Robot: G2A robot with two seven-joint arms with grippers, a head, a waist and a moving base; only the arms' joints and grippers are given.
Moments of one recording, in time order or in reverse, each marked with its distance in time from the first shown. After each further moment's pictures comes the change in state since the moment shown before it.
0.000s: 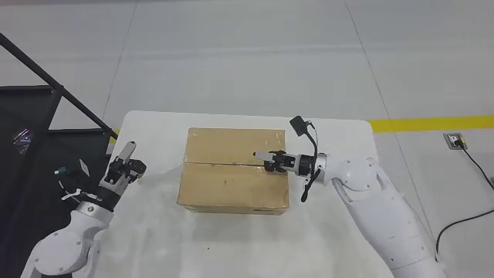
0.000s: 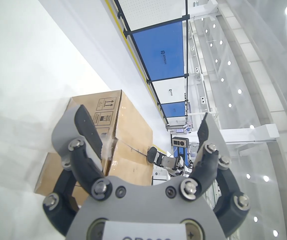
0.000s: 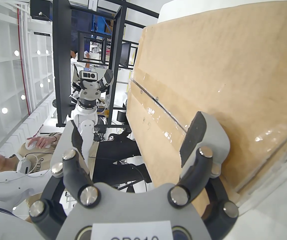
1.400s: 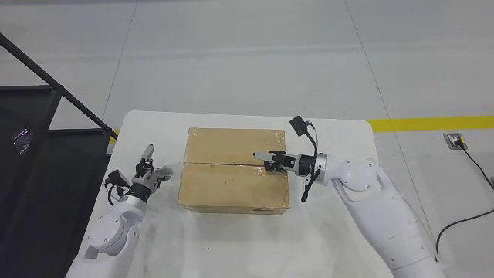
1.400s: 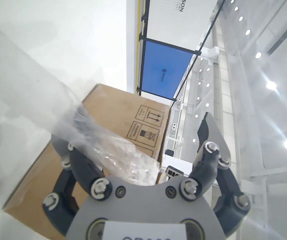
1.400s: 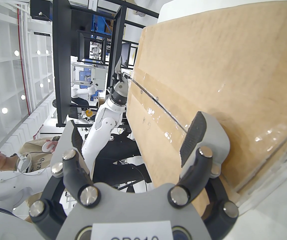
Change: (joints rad) left arm -0.217 -0.084 0.228 0.400 -0.307 -0.034 0.133; right arm 0.000 0.000 0.000 0.000 0.000 0.000 0.000
